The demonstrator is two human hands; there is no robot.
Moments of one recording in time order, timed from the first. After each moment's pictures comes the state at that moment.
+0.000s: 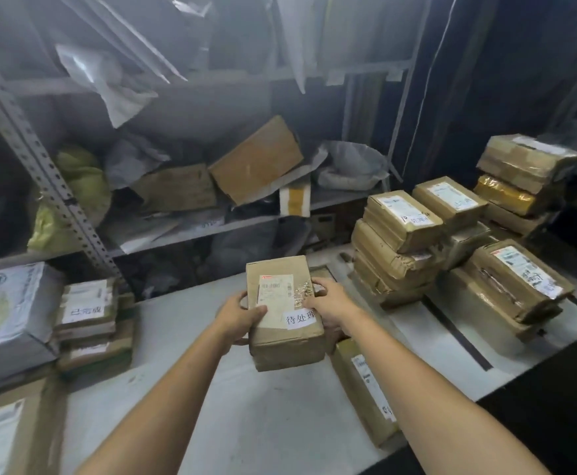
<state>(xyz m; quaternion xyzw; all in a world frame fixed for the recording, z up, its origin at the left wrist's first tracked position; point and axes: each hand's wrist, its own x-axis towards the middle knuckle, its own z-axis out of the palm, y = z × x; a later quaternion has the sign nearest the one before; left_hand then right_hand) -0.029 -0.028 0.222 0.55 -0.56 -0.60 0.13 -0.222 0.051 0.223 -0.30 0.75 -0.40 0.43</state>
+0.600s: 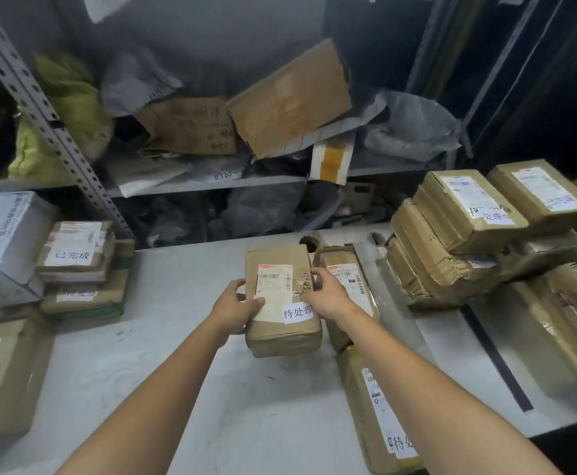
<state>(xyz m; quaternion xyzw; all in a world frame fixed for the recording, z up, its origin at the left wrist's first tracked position) -0.048 -0.070 0.119 0.62 -0.50 -0.59 0.13 -0.250 -0.021 0.130 -0.38 0.77 -0.28 0.44</state>
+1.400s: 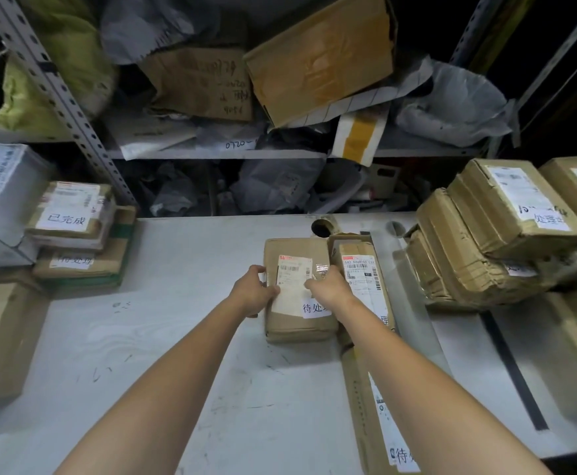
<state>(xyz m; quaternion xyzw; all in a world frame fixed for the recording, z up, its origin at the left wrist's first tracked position) -0.077 -0.094 0.076 0.63 -0.55 -0.54 0.06 -0.252 -0.055 0.089 -0.33 0.81 -0.19 0.45</state>
